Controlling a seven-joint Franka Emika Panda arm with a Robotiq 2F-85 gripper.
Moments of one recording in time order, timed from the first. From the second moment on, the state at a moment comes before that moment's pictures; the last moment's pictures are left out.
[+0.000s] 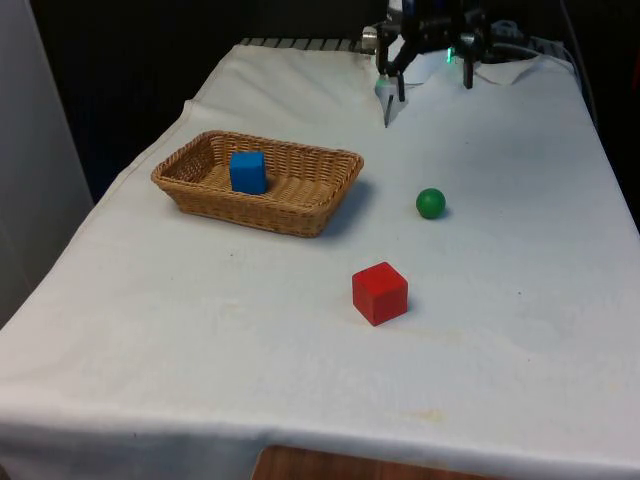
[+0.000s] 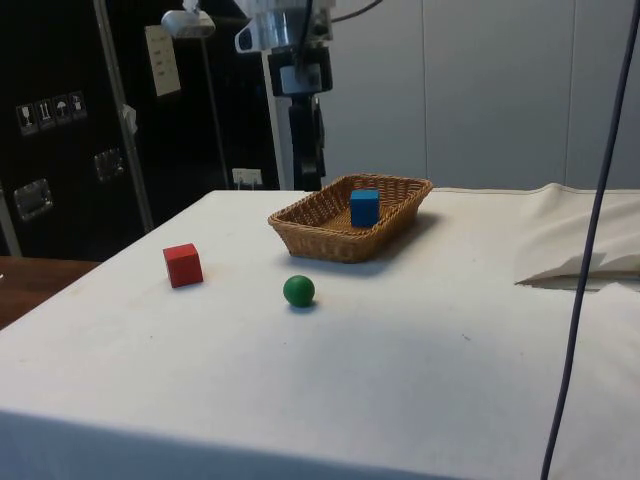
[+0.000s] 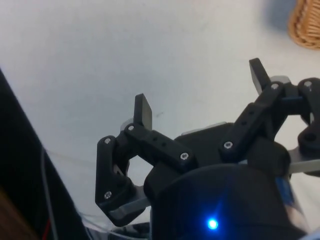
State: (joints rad) arm 0.15 0.03 -0.09 -2.33 0.12 2.32 -0.30
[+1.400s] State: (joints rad) arm 0.15 0.18 0.00 -2.37 0.15 2.63 -0.27
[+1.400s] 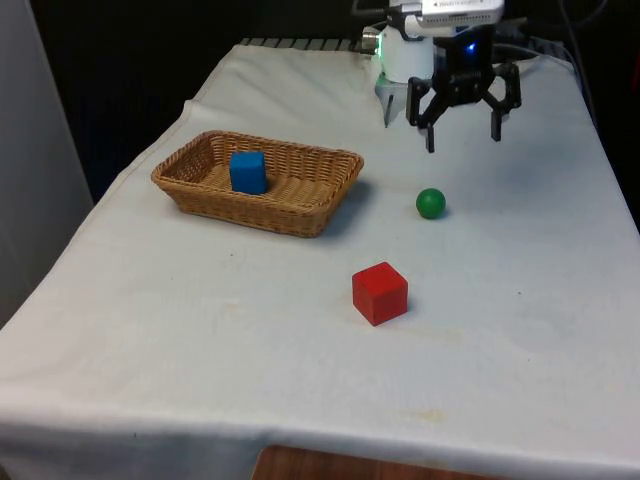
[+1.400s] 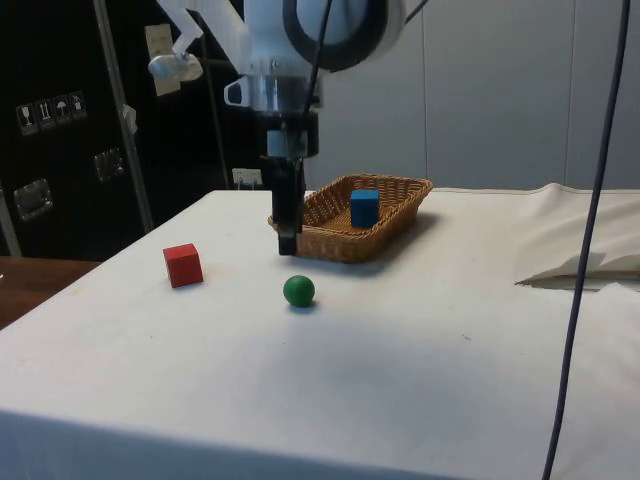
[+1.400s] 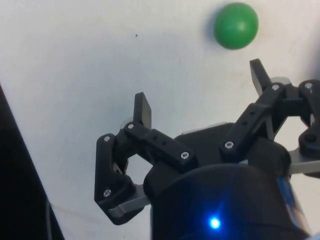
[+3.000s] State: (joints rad) arm 0.14 0.36 -0.04 -2.32 0.14 2.73 -0.31
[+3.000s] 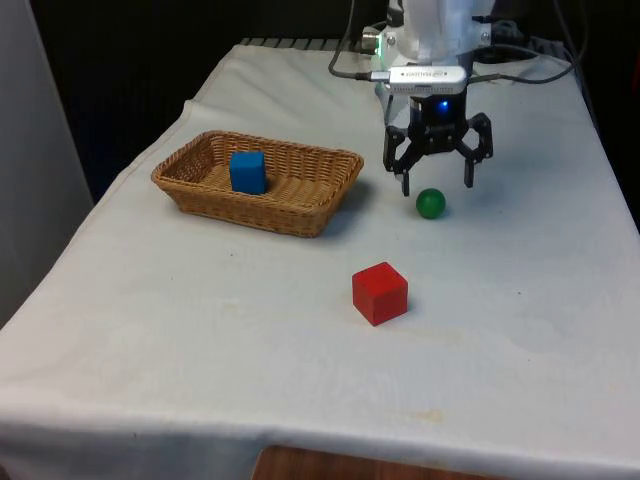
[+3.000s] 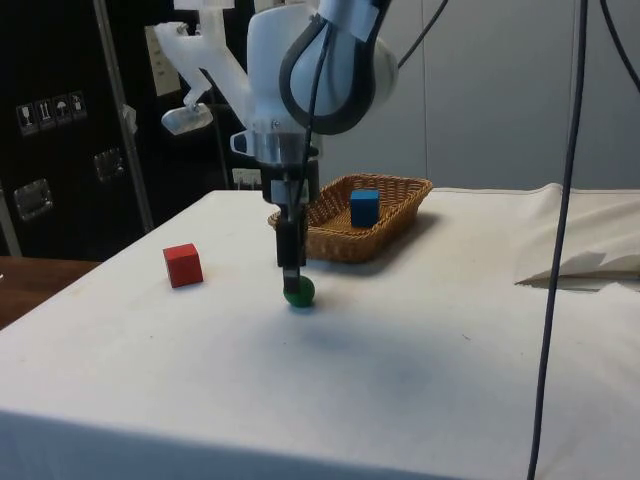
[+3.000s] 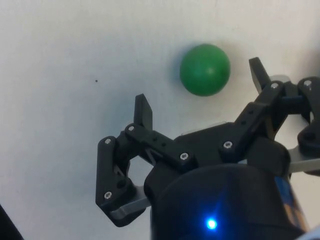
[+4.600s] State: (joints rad) arm 0.14 0.43 -0.04 -2.30 0.14 2.79 -0.30
